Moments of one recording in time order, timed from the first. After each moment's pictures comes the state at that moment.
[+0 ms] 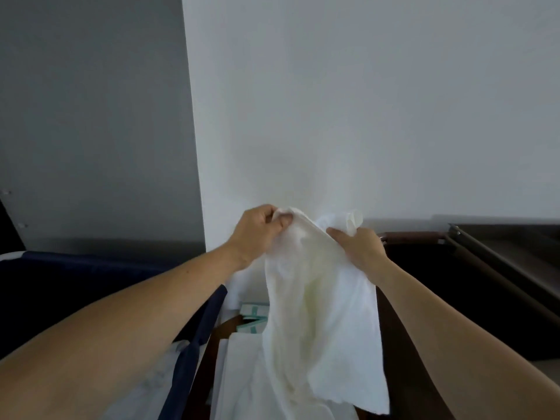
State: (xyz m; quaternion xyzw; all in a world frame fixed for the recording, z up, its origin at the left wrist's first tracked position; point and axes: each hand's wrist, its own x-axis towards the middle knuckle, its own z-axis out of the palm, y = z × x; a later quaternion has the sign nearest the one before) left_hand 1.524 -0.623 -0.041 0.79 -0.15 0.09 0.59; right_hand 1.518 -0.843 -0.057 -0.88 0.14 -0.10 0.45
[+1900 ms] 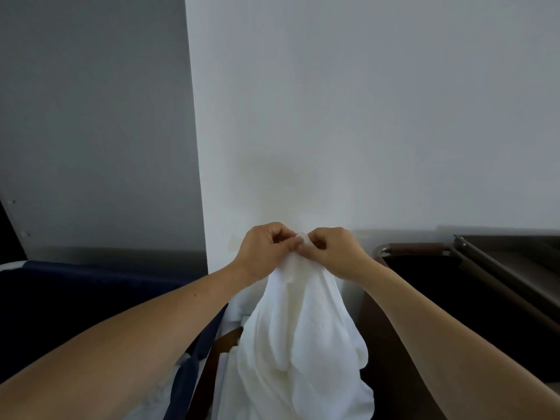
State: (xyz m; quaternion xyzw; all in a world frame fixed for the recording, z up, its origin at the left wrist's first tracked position) left_hand 1.525 -0.629 -0.050 0.80 -0.17 0.11 0.57; right_hand 1.514 -0.807 -0.032 -0.92 -0.14 -0.10 0.35
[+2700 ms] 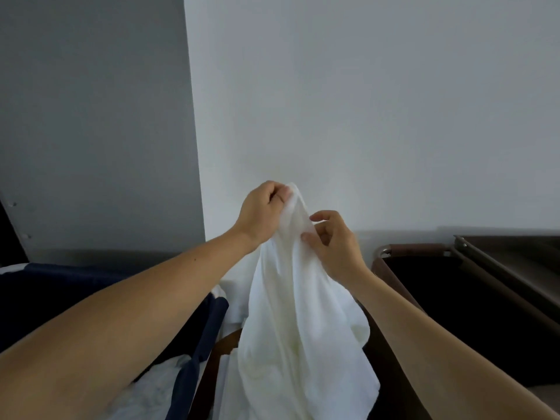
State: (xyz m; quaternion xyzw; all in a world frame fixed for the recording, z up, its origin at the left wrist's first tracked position) left_hand 1.538 -0.633 0.010 0.80 -0.16 0.22 0.53; right_hand 1.514 -0.798 -0.044 -0.83 -0.12 -0.21 0.51
